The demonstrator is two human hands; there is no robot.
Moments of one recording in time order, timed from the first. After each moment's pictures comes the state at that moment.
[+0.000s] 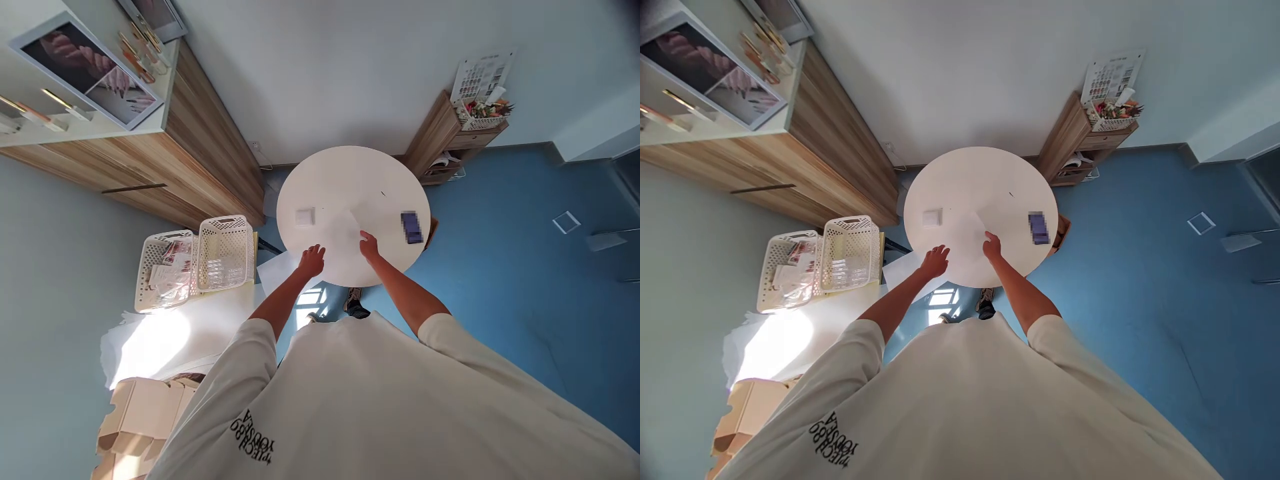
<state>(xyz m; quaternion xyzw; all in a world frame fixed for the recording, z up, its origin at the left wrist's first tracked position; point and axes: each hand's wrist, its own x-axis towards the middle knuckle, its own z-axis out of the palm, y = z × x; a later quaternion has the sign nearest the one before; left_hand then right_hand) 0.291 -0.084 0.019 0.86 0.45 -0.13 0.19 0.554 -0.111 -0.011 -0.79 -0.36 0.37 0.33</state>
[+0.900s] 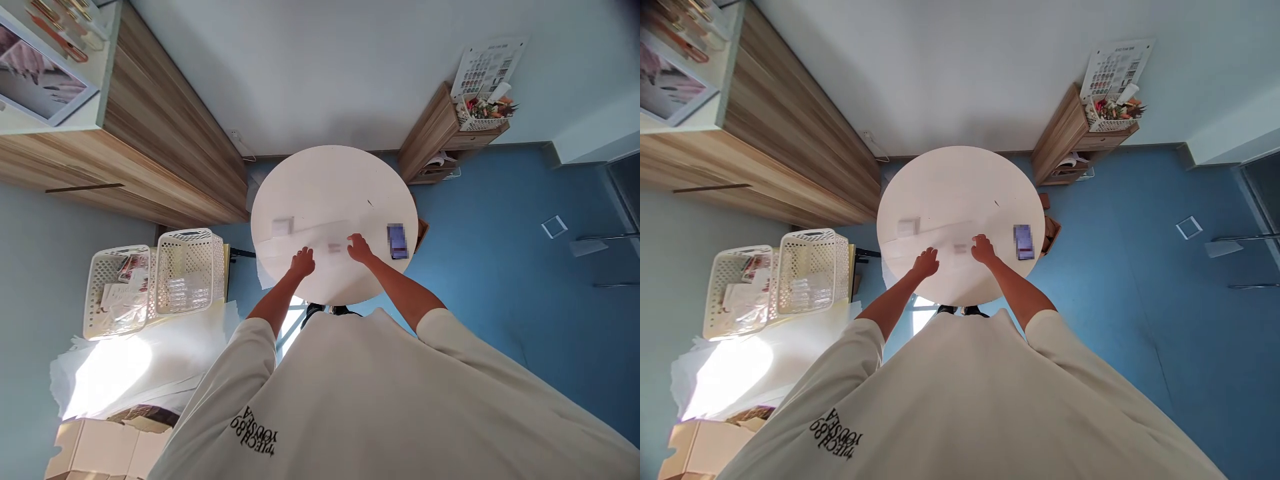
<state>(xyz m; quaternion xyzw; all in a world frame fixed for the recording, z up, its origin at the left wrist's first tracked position) 0.373 -0.025 -0.008 0.79 0.53 -0.20 0.25 0.634 -0.047 0.001 -0.74 -0.55 0.37 0.01</state>
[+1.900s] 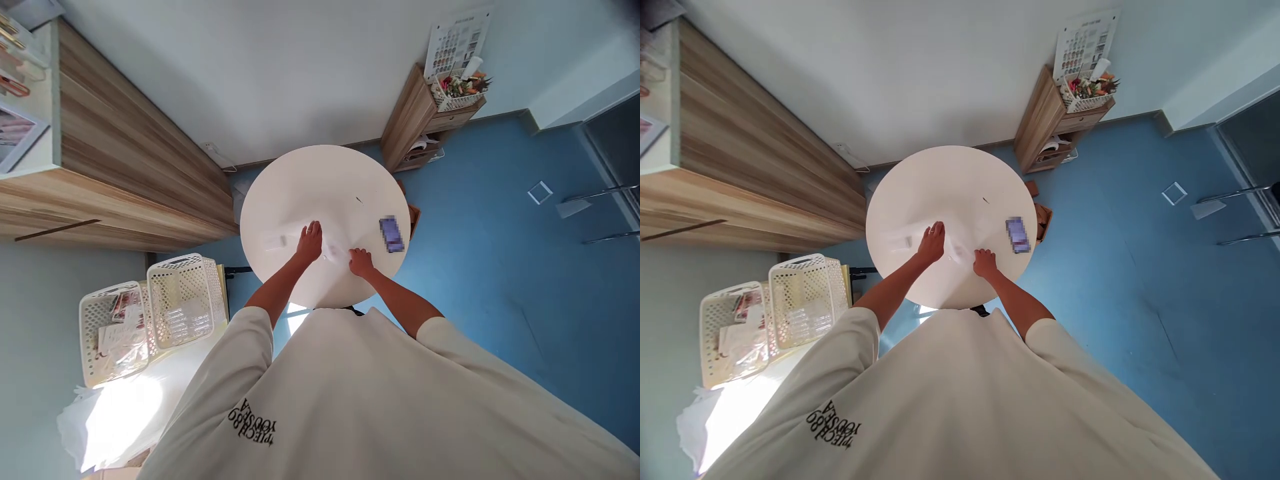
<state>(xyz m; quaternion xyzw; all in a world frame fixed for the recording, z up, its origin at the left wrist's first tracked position) 0.432 0.042 0.032 0.91 0.39 -0.07 0.15 0.622 -0.101 -0.009 -0.76 -0.55 0.32 -0.10</state>
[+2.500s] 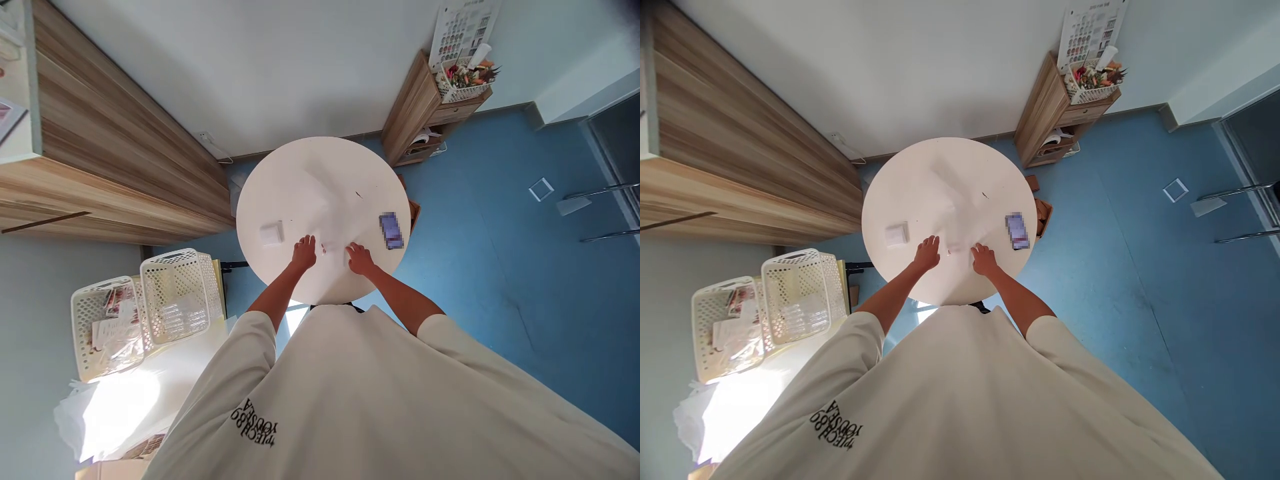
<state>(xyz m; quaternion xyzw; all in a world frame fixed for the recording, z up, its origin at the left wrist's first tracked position) 0.404 0.013 -0.018 0.85 0.45 -0.17 0.21 0.630 -0.109 -0.013 -0.73 -0.59 0.33 -0.10</state>
